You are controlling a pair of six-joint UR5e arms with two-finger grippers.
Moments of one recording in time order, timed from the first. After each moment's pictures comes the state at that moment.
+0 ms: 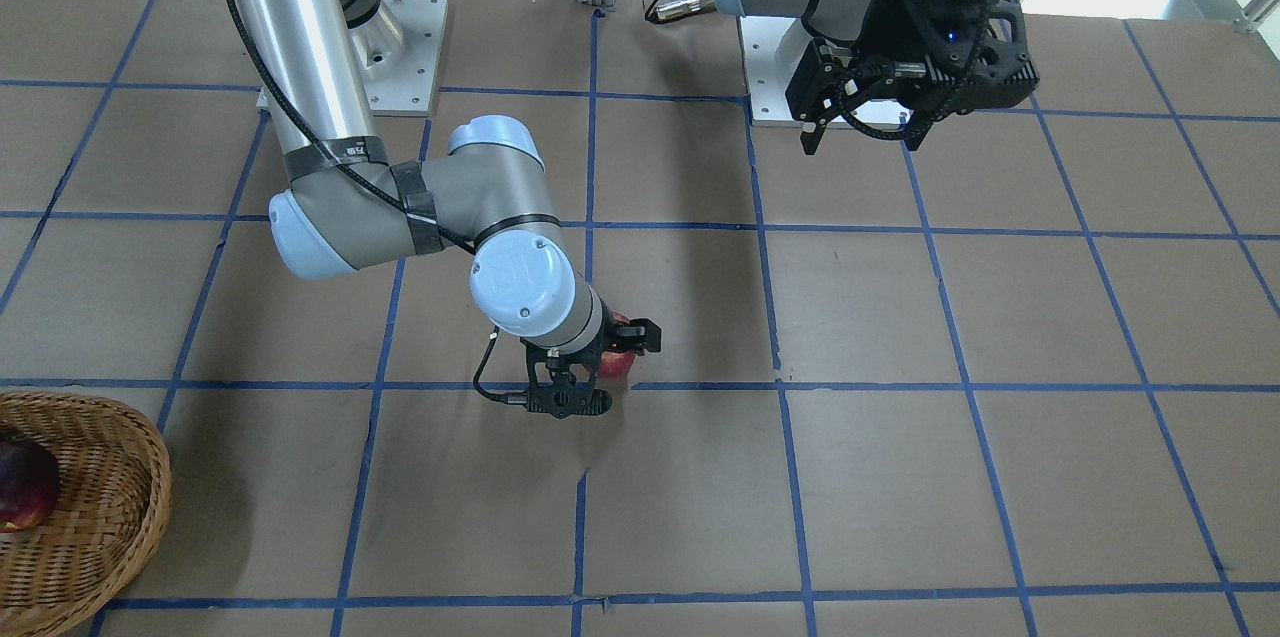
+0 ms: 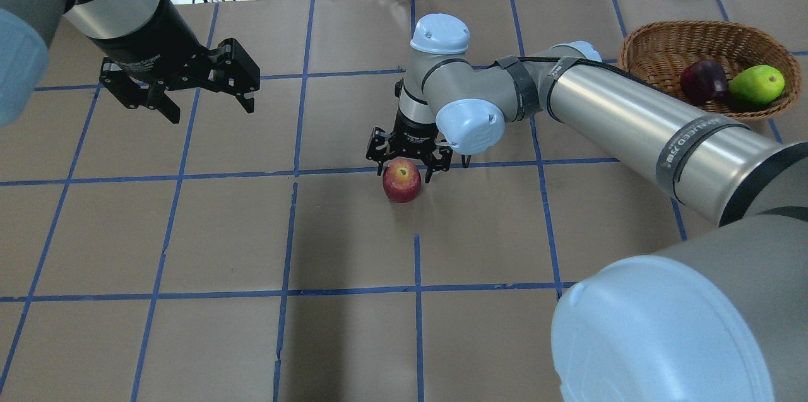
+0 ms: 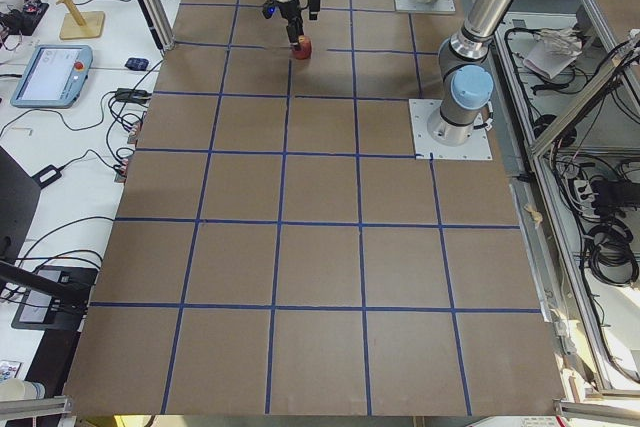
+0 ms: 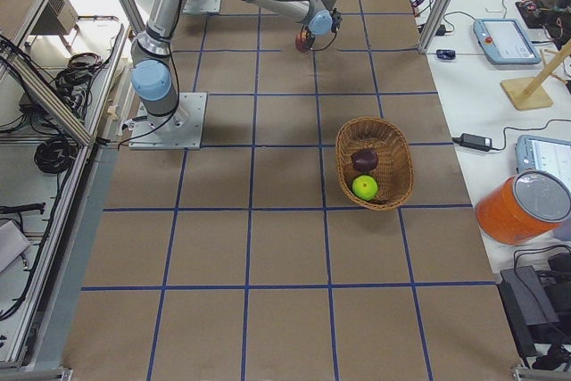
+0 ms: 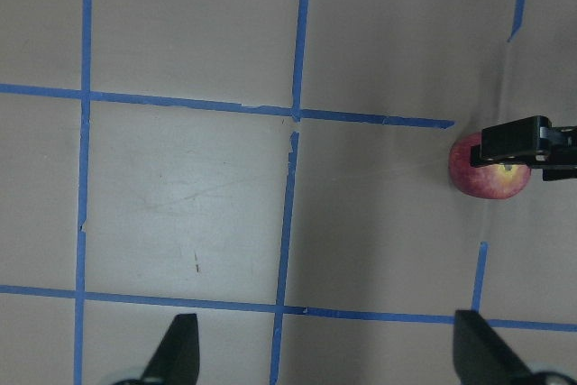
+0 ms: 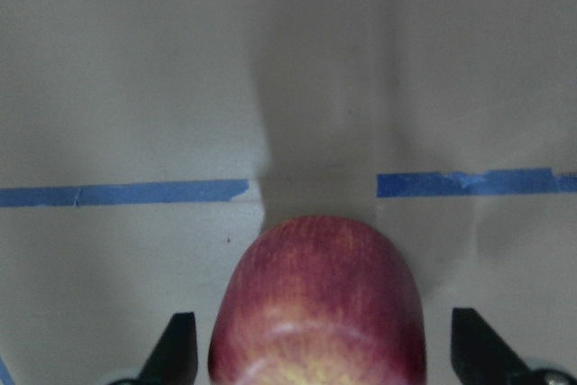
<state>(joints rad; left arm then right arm) -1.58 -1.51 -1.59 -1.59 1.55 -0.10 1.89 -0.99 1.59 -2.01 -1.28 0.39</state>
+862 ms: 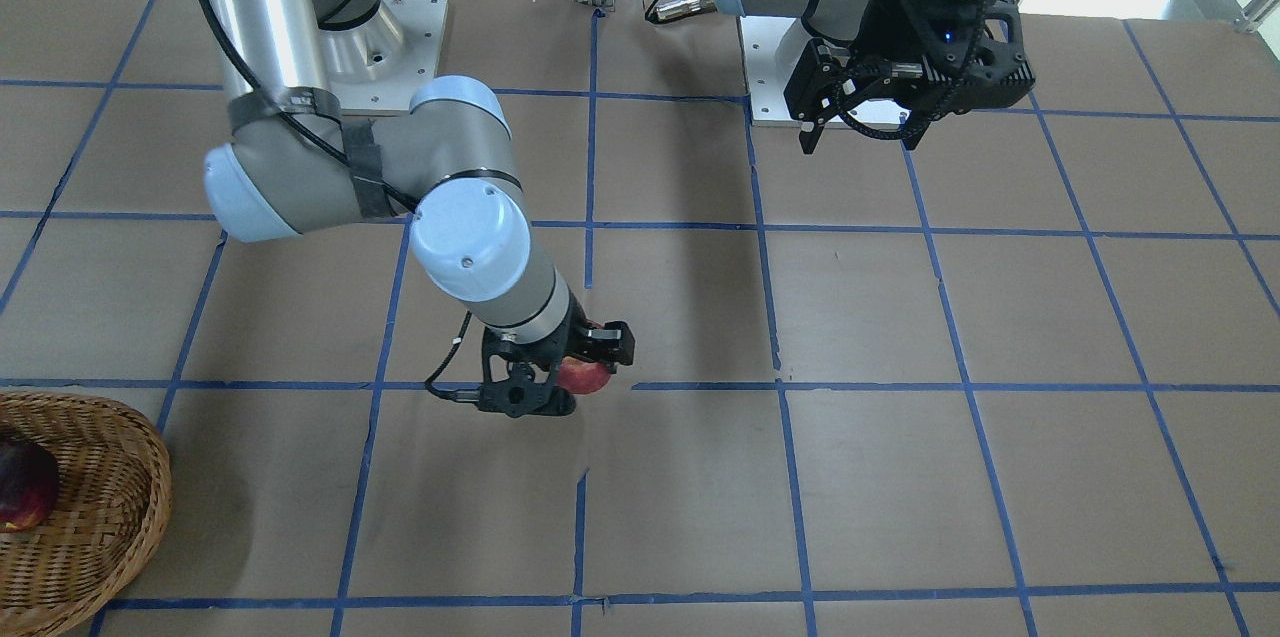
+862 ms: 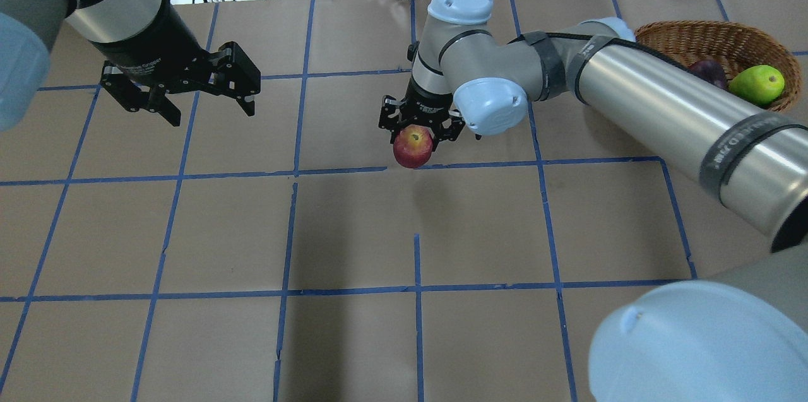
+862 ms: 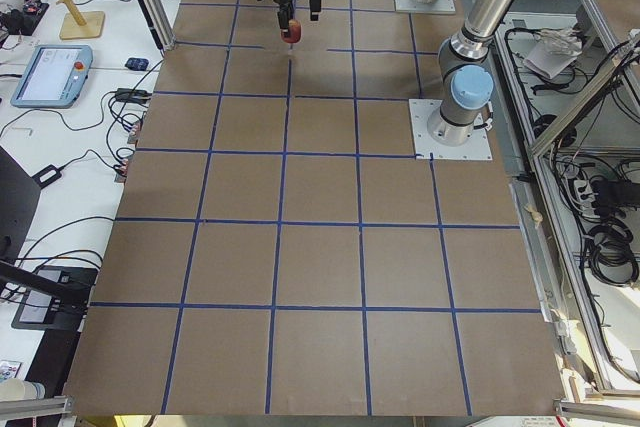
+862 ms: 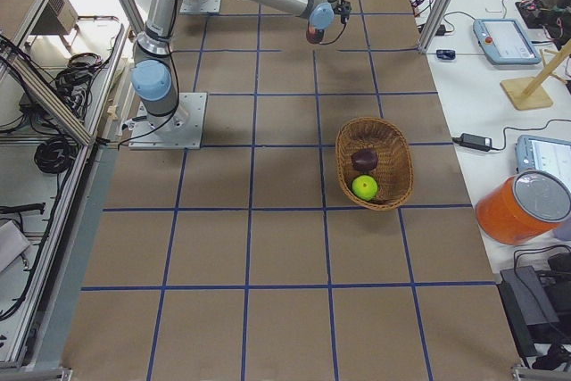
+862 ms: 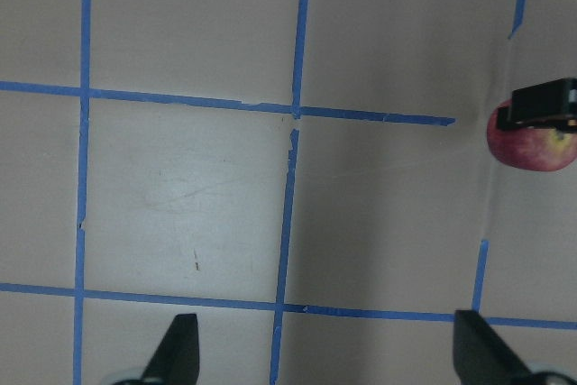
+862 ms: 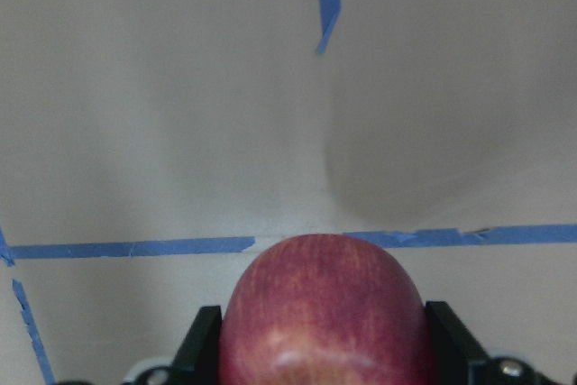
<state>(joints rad) -1.58 -1.50 -1.60 -1.59 1.55 -0.10 1.81 -1.10 1.56 -2.02 -1.33 0.39</state>
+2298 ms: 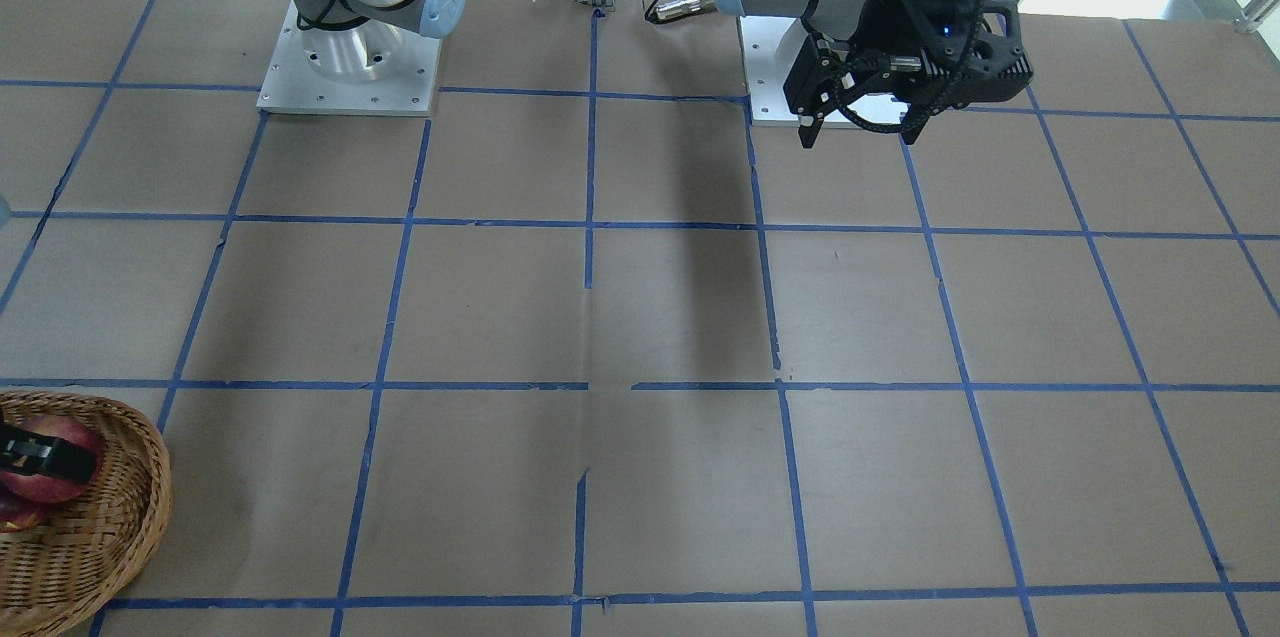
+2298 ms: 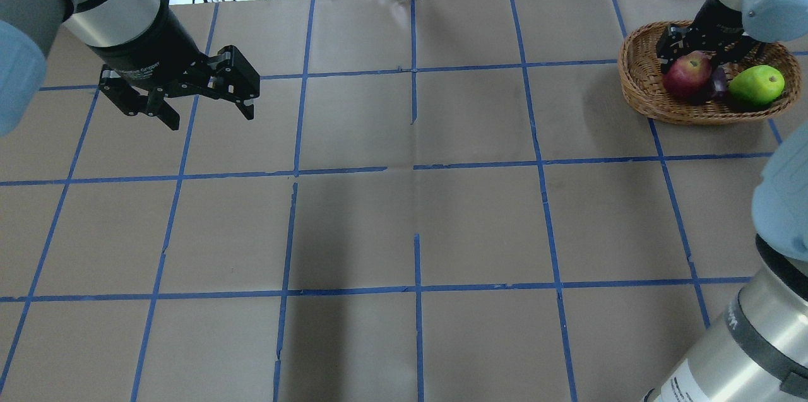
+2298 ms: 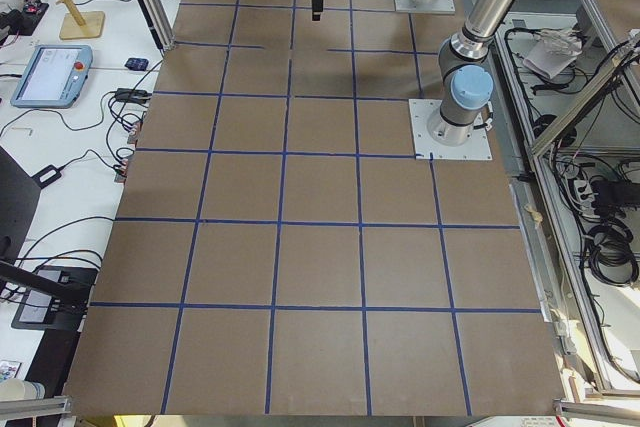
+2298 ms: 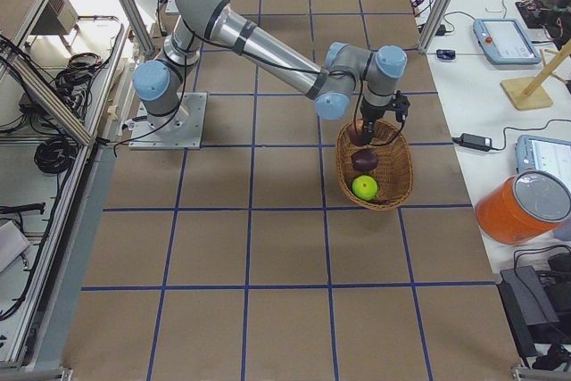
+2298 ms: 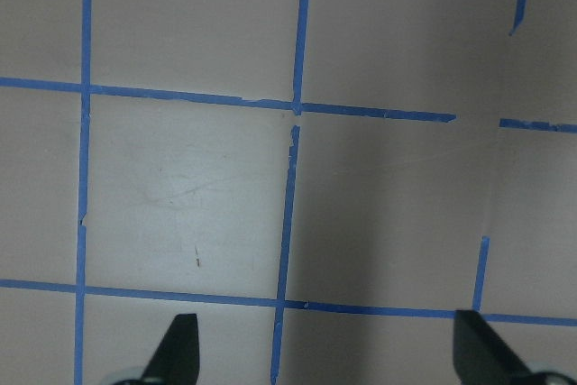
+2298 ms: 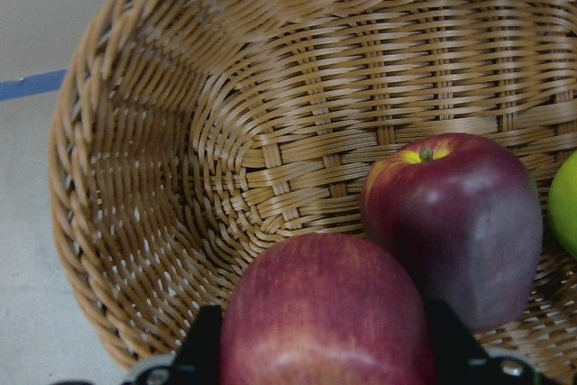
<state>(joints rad) -1.58 -1.49 -1.60 -1.60 1.55 -0.10 1.18 -1.01 1.41 -1.96 -1.60 -0.21</state>
